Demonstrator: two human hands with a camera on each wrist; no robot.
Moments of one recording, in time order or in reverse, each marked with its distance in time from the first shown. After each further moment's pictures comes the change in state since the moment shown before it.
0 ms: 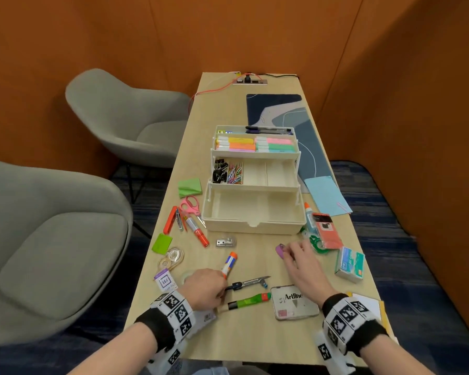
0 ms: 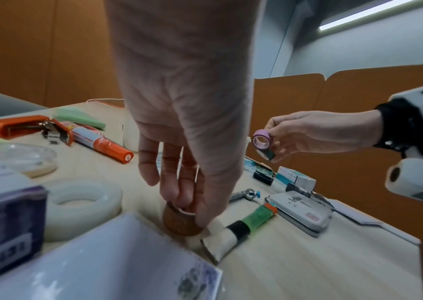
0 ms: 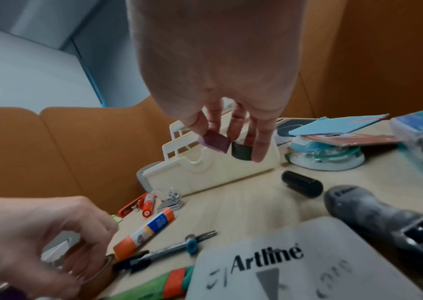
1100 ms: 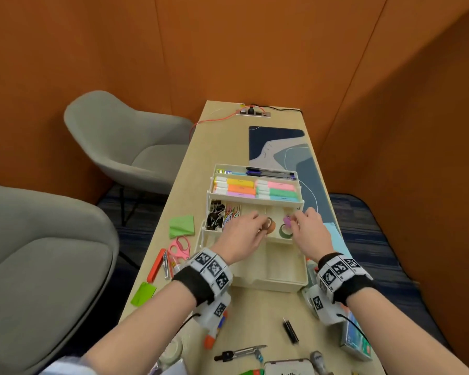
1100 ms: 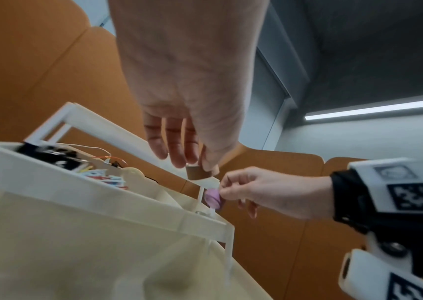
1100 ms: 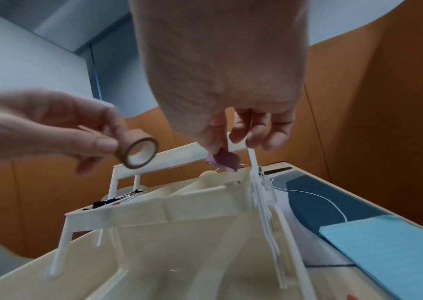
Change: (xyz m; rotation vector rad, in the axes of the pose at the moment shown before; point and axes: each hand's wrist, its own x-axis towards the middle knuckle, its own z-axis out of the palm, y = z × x) left_hand 0.127 -0.023 -0.171 -0.244 0.717 0.015; right_hand 0.193 -0.019 -0.075 -0.390 0.131 0.014
